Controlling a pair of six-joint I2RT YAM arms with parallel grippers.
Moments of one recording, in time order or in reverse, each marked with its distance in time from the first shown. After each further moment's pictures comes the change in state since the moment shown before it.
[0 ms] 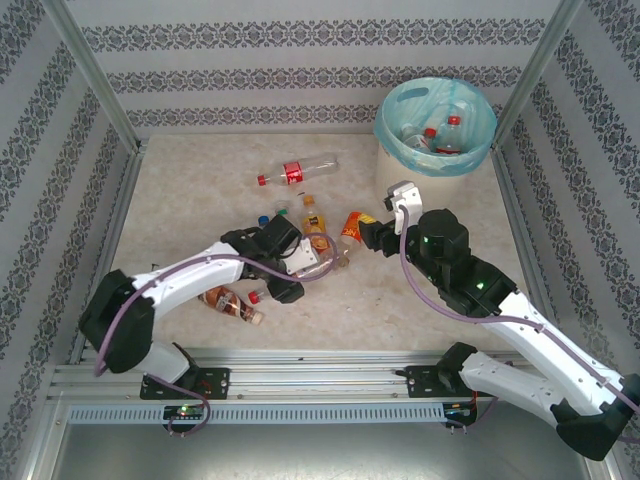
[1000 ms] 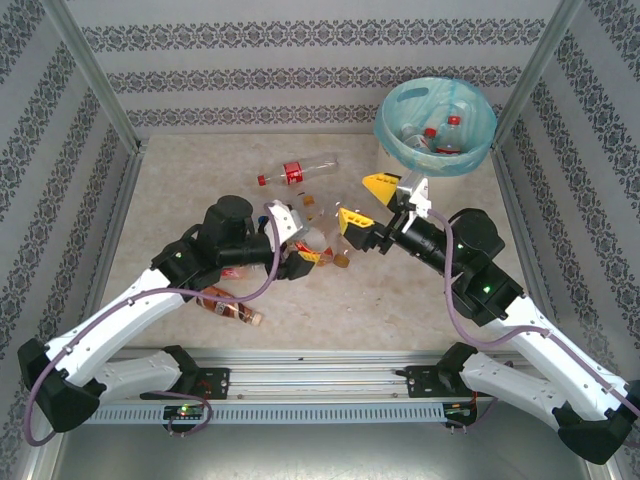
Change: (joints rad) left arm 0.000 -0.391 0.028 0.343 0.272 -0.157; right arm 0.000 -0.026 0.007 0.460 -0.498 0.052
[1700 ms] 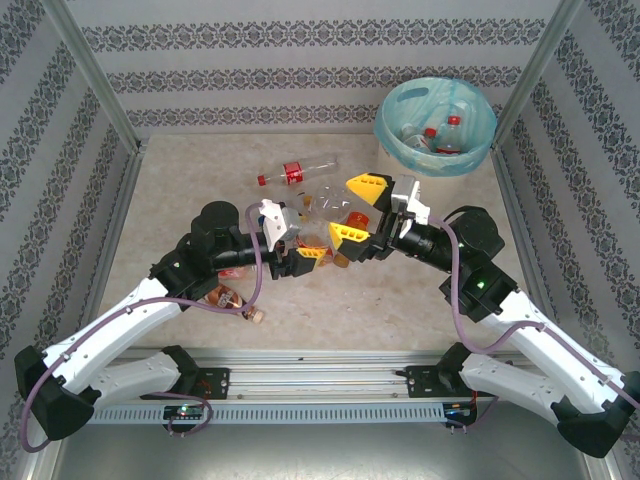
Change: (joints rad) left arm 0.000 -0.047 -0.092 0.266 0.103 -0.081; right arm 0.028 0.042 0.017 0.103 -0.174 -0.005
